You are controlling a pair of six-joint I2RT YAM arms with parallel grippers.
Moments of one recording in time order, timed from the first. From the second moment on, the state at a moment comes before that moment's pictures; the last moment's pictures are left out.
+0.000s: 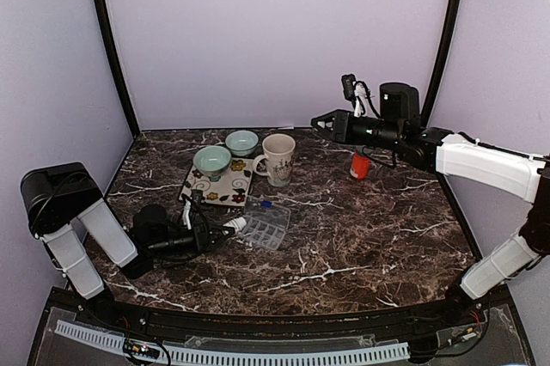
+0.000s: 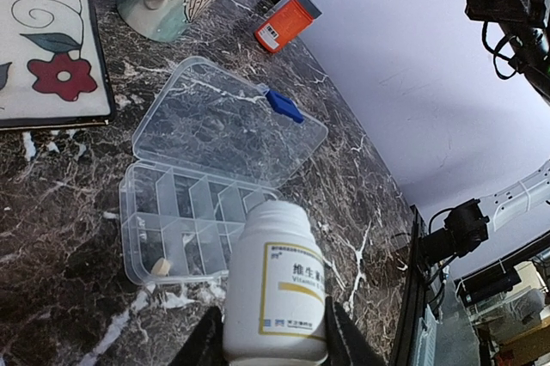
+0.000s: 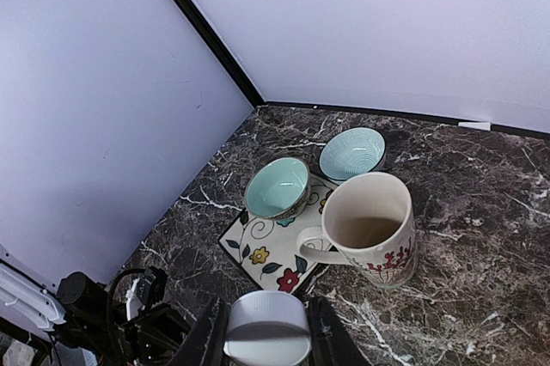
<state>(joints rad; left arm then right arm) -0.69 1.71 0.20 1.26 0.39 -0.74 0.62 1.44 1.12 0.08 -0.31 0.46</state>
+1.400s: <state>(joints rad) -0.73 1.70 0.27 1.04 0.30 -0.66 0.61 1.47 1.12 0.09 -0.32 0.47</state>
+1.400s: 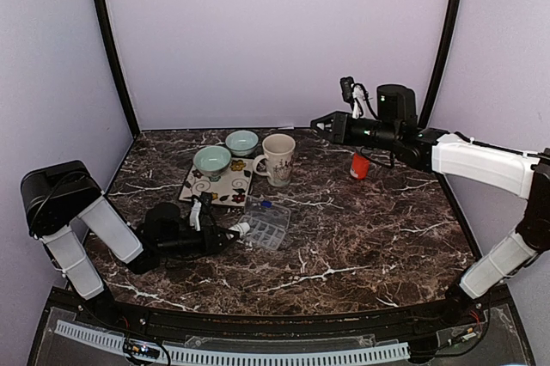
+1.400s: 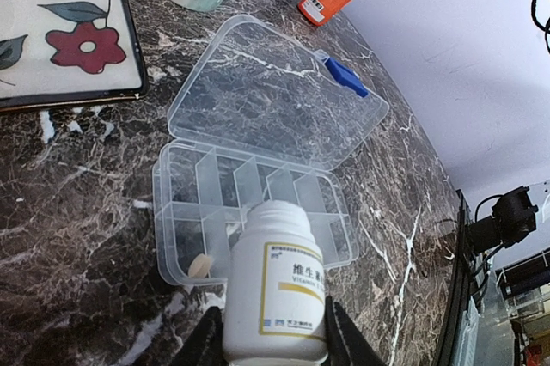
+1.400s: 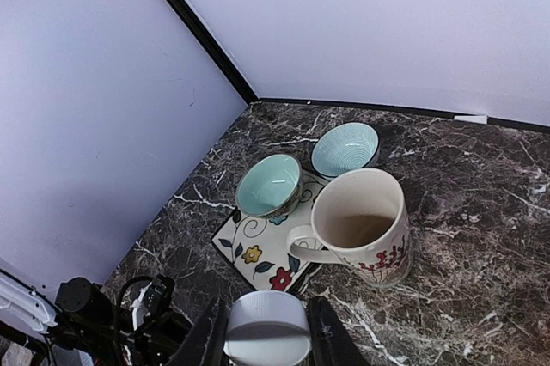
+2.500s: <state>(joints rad) -0.74 1.65 0.29 0.93 0.27 -0.61 0.60 1.49 1.12 0.09 -0.33 0.47</state>
